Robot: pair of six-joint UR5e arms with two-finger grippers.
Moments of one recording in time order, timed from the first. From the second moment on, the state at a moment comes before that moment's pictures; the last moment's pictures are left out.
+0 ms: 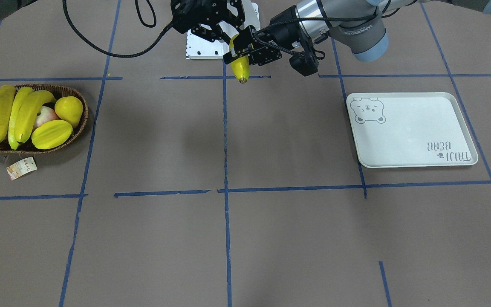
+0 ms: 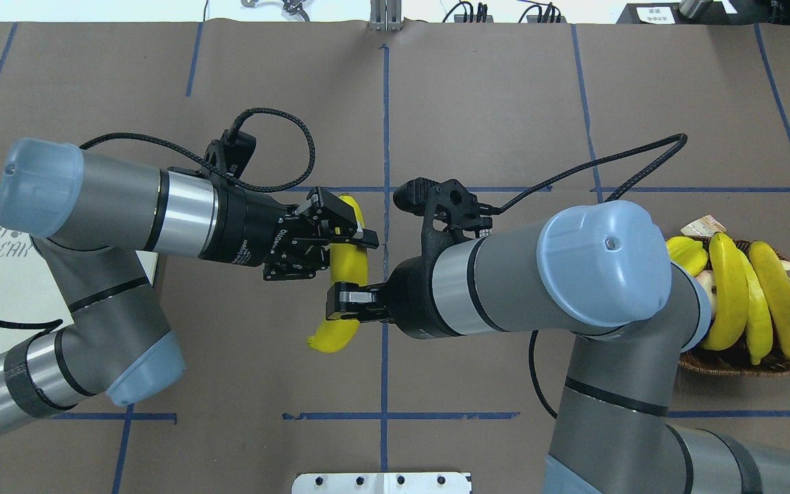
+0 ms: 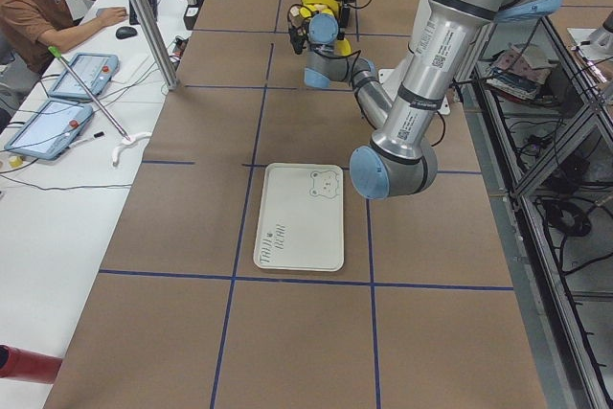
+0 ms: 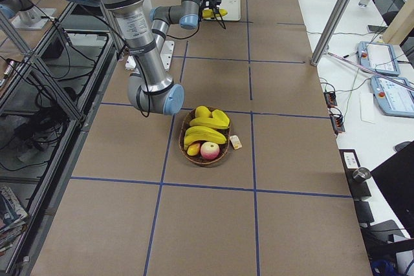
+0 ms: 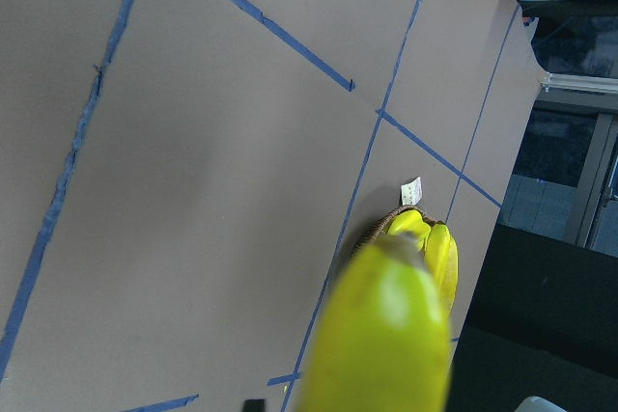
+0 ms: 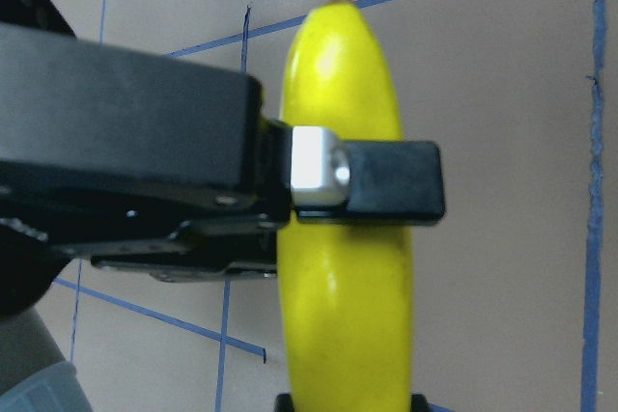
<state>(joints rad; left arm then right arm) -0.60 -2.05 -1.82 -2.60 -2.10 -1.98 0.40 -1.00 2.06 -1.21 1.87 1.45</state>
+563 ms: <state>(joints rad) -0.60 -2.04 -1.81 -2.59 -2.10 -1.97 0.40 -1.00 2.08 -1.21 1.87 1.45</state>
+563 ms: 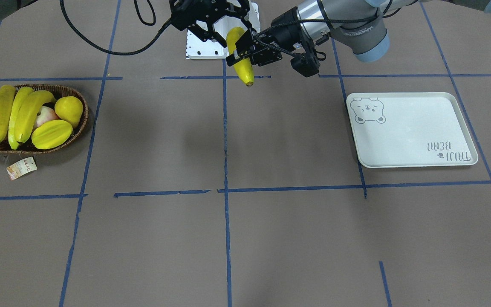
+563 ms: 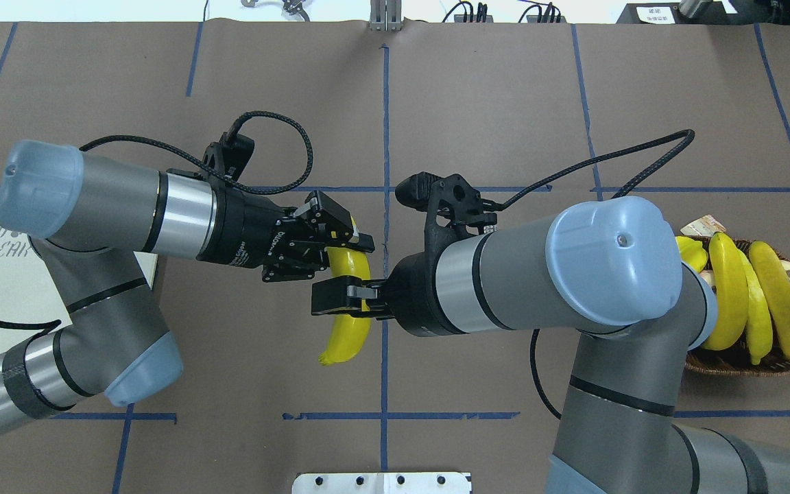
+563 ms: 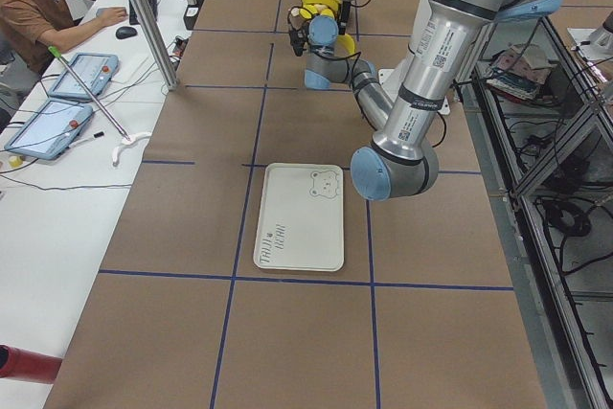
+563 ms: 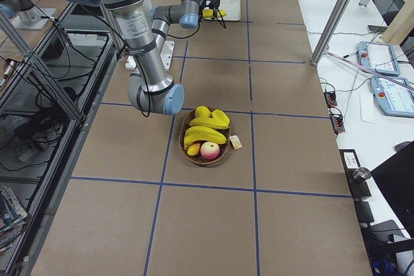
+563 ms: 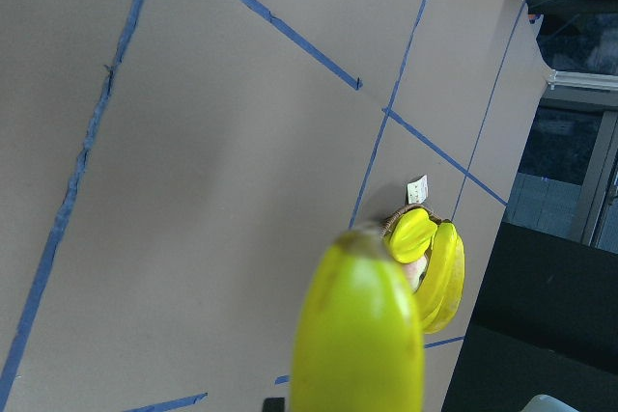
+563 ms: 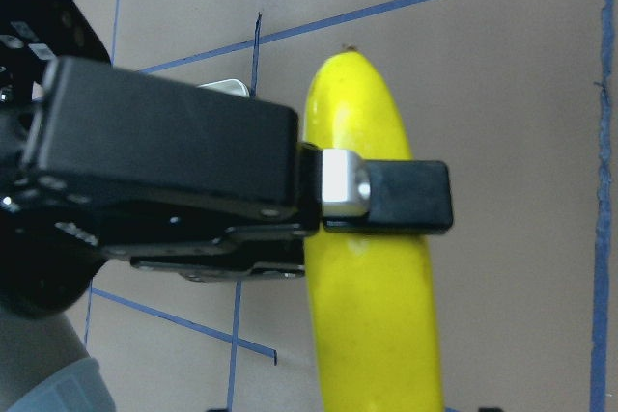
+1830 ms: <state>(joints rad) -0.97 -1.55 -1.82 -2.10 -2.17 -1.13 0.54 -1.10 2.12 -1.22 1.87 1.45</state>
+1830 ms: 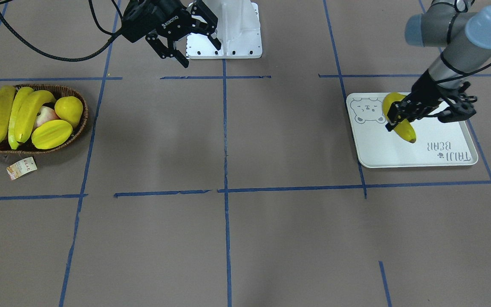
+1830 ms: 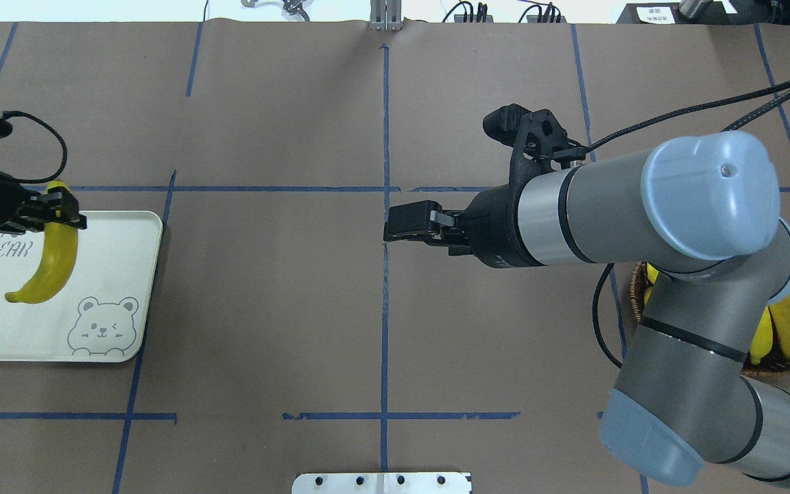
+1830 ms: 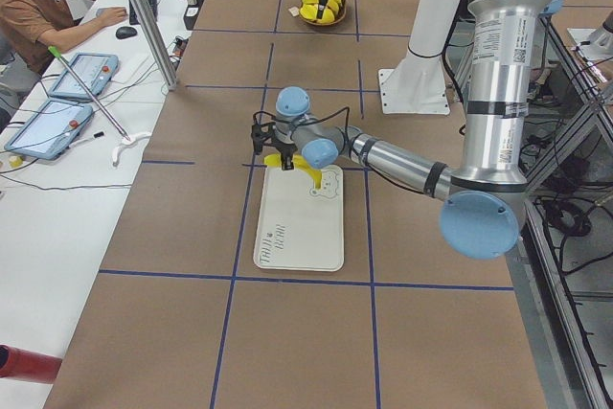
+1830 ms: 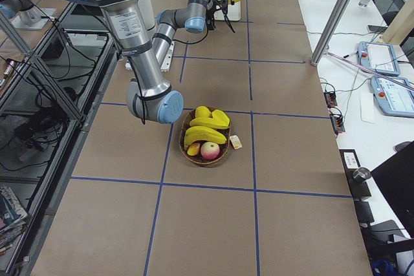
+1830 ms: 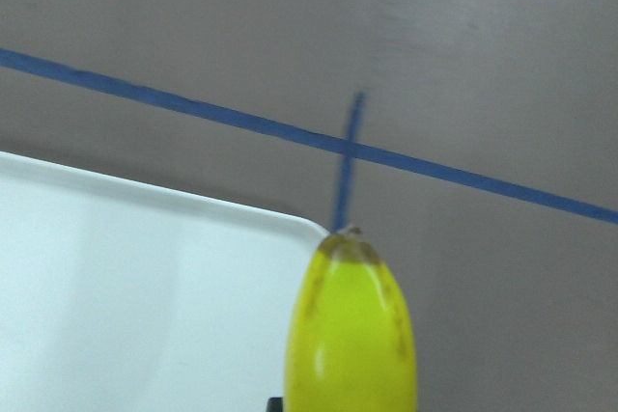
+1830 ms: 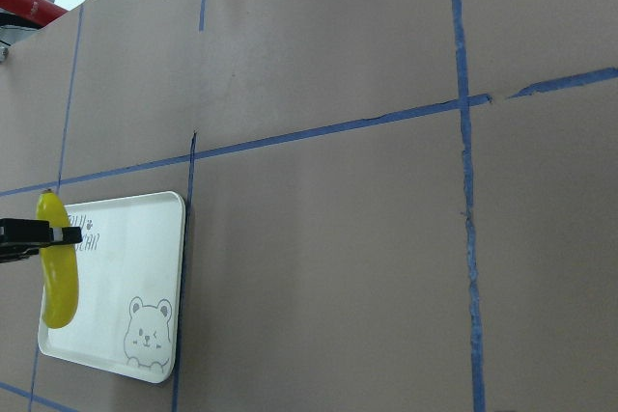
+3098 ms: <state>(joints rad) -1.01 -1.48 -1.62 -2.11 -2.07 -1.01 0.54 -1.10 2.11 -1.22 1.84 1.45</state>
